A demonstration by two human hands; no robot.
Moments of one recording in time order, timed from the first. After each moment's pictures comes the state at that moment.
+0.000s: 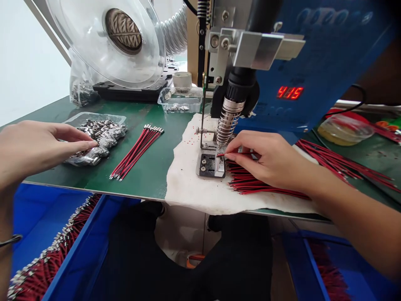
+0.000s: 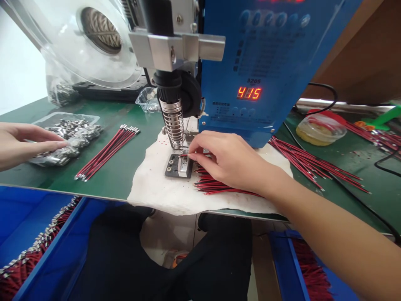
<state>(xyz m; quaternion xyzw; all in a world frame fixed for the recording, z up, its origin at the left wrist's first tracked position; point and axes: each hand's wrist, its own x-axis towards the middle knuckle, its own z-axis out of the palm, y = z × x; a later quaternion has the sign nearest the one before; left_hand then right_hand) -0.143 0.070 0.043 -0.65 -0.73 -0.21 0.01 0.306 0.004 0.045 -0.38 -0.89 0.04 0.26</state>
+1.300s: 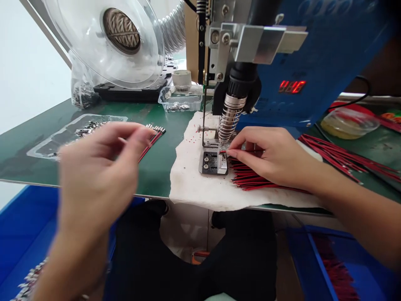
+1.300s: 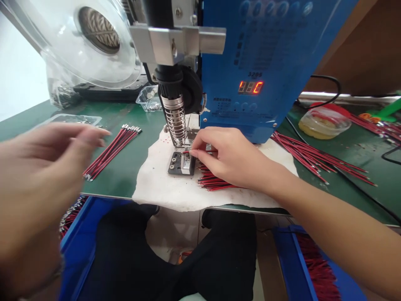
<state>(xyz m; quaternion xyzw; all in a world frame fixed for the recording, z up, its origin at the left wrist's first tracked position) 0.021 -0.012 0.047 -0.62 -0.54 -0.56 -0.11 0.298 -0.003 0.049 -0.42 -0.86 0.05 0.28</state>
